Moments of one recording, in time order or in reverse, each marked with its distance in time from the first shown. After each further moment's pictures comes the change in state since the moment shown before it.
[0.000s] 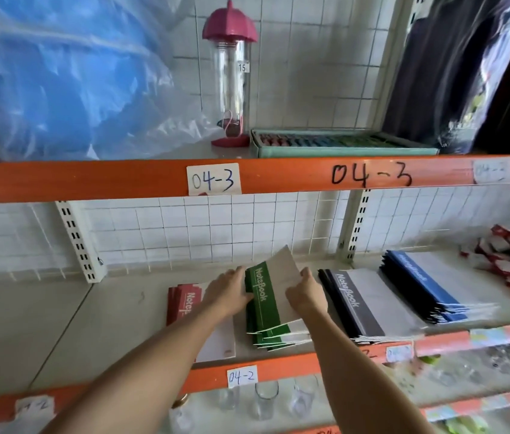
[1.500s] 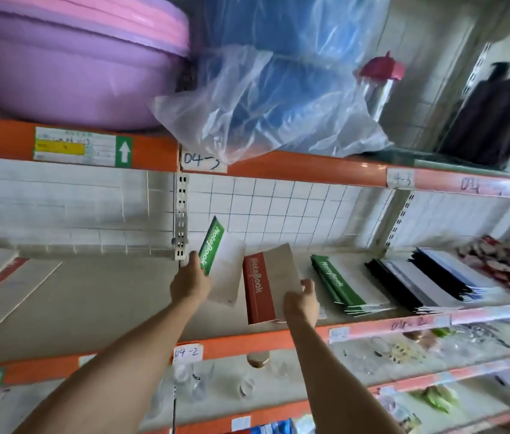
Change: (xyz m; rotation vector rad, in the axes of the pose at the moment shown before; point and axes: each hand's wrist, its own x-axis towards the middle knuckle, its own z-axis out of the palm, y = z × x) left_hand -0.125 -0.271 -0.121 -0.213 0.295 -0.333; right_hand -0.210 -0.166 0.169 0.368 0.253 0.153
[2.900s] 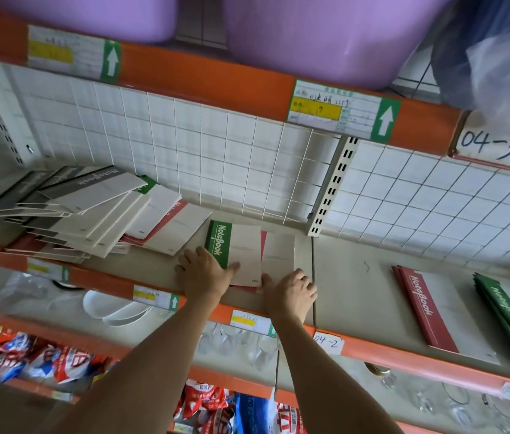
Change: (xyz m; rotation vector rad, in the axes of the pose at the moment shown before) left_hand 0.002 -0.235 -0.085 0.285 0.211 -0.402; right_hand -0.138 -0.031 0.261 -0.702 -0.221 -0.391
